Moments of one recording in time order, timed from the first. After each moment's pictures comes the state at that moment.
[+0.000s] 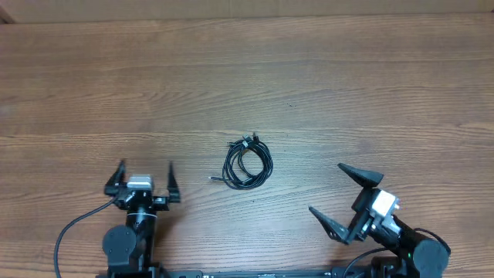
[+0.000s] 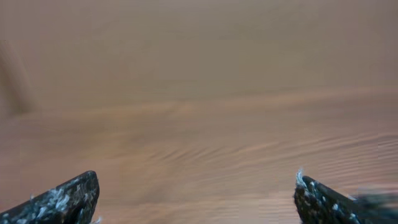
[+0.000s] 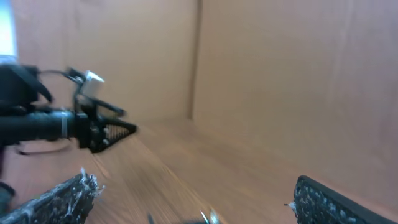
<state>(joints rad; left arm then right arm) 0.06 0.02 0.02 -0.01 0.16 0.04 -0.01 0.01 0.02 0.39 -0.93 0.23</state>
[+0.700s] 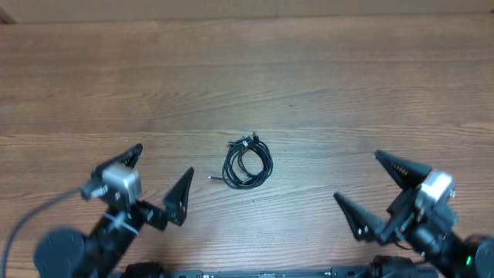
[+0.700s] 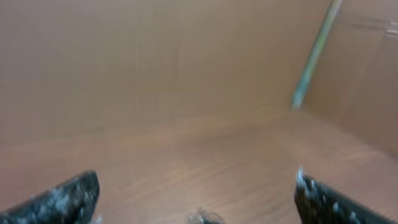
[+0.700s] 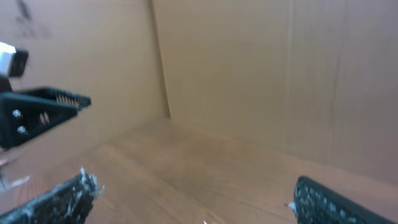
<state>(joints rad) 0.06 0.40 0.86 -0.56 0.54 -0.10 -0.10 0.29 0.76 -0.38 -0.85 0.19</state>
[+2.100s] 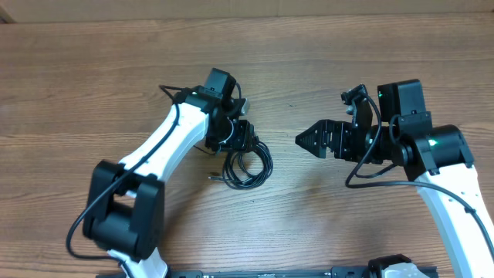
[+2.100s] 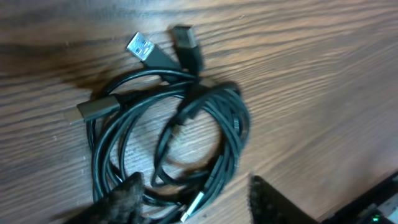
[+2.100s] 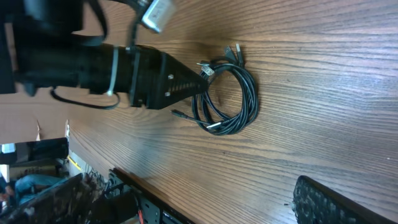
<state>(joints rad) -0.39 1.86 1.33 -0.88 0.40 -0.26 0.18 1.25 1.22 -1.05 -0.62 0.31</state>
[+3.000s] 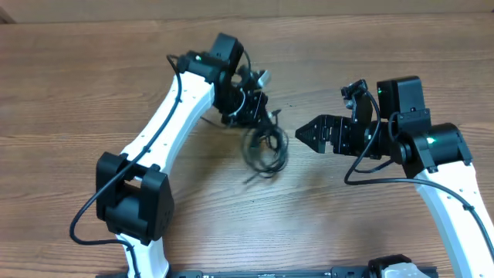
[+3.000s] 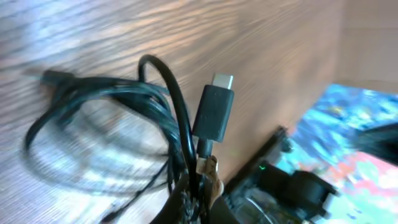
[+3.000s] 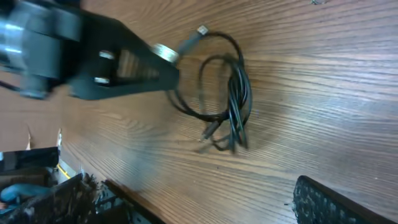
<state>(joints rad) -0.39 1.97 1.79 -1.19 0.73 -0.18 0.18 1.26 1.22 -0.99 -0.59 0.31</state>
